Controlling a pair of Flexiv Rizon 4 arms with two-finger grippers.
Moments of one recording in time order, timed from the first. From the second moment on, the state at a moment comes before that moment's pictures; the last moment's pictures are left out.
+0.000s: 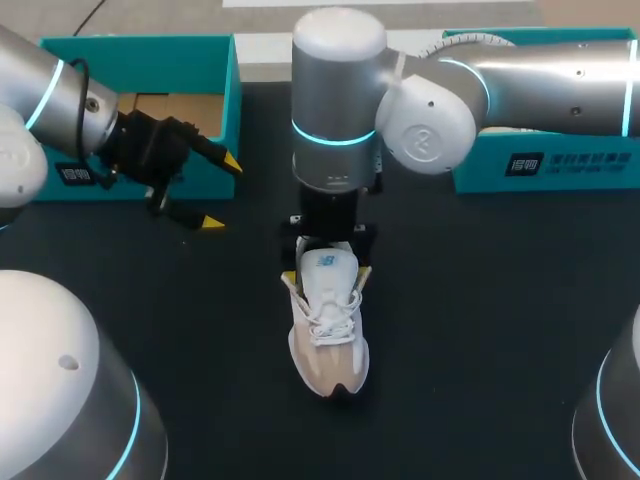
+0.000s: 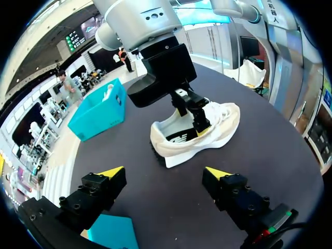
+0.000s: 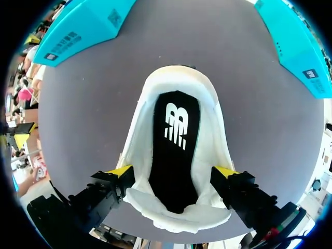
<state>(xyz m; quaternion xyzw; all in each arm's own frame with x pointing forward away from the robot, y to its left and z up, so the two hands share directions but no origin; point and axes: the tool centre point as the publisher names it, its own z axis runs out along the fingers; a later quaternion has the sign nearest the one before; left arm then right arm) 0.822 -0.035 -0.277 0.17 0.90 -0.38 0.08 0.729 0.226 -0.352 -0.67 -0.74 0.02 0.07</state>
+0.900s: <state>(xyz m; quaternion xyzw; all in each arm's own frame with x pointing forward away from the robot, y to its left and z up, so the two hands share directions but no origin) 0.822 -0.035 -0.277 0.17 0.90 -0.38 0.08 0.722 0.220 -0.313 -0.68 -0.73 0.04 0.04</state>
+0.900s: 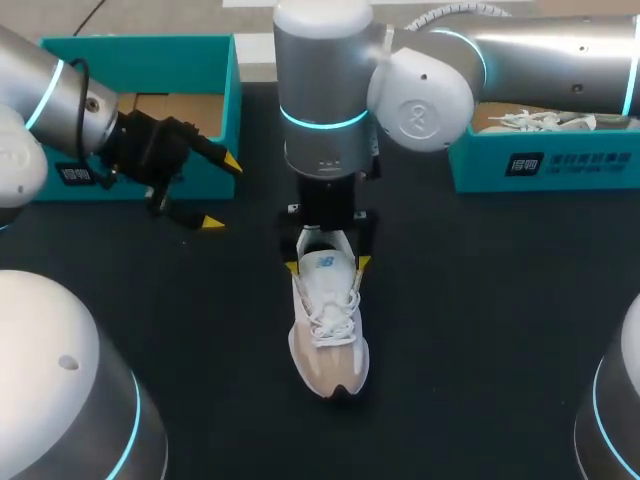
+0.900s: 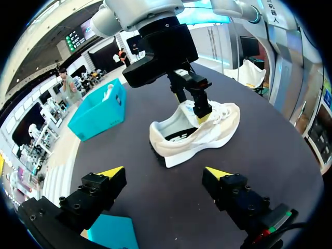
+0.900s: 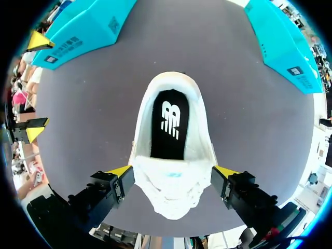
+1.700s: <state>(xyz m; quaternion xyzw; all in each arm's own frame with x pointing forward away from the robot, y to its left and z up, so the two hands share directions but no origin) 0.822 -0.035 -0.277 0.17 0.90 -0.38 0.08 0.688 0.225 -0.271 -0.71 -0.71 0.02 -0.03</state>
